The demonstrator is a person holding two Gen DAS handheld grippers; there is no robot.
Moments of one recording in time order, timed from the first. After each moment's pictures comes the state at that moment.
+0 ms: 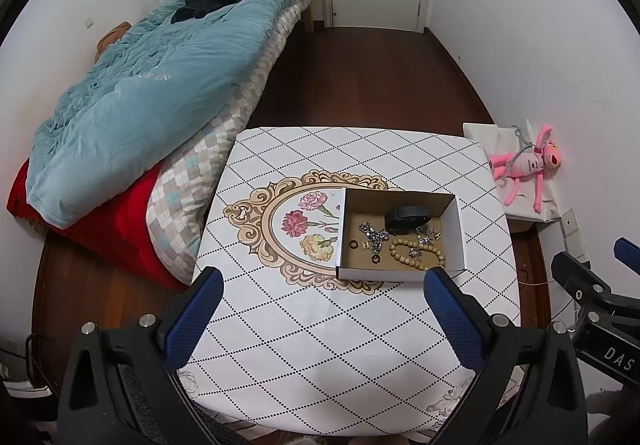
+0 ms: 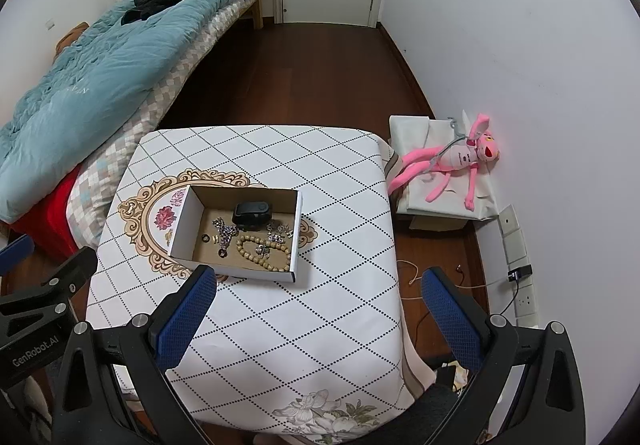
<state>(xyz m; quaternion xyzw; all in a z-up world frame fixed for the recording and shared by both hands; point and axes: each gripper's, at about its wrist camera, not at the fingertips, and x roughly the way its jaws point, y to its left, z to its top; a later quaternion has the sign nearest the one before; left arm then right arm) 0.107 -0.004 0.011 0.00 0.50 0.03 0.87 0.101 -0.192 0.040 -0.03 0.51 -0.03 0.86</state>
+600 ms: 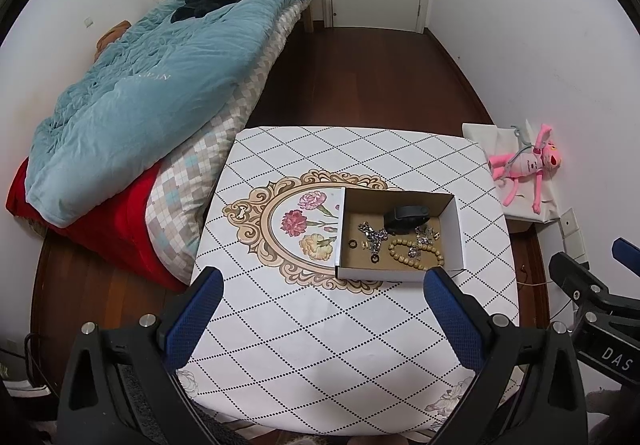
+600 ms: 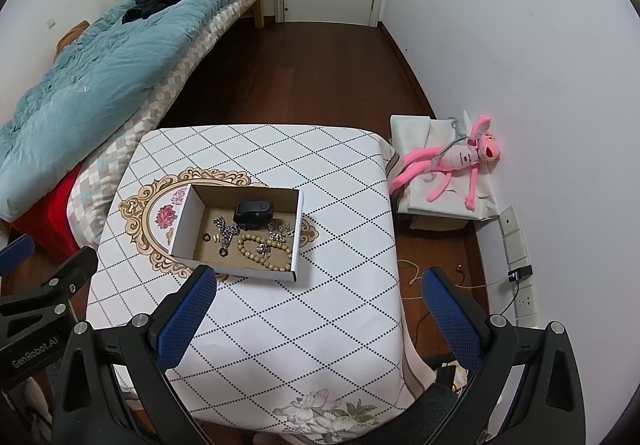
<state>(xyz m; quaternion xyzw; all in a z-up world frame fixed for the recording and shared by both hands) 0.108 -0.005 0.011 0.00 0.50 0.03 0.87 0.101 -0.190 0.043 -0.03 0.51 -0.03 0.86</state>
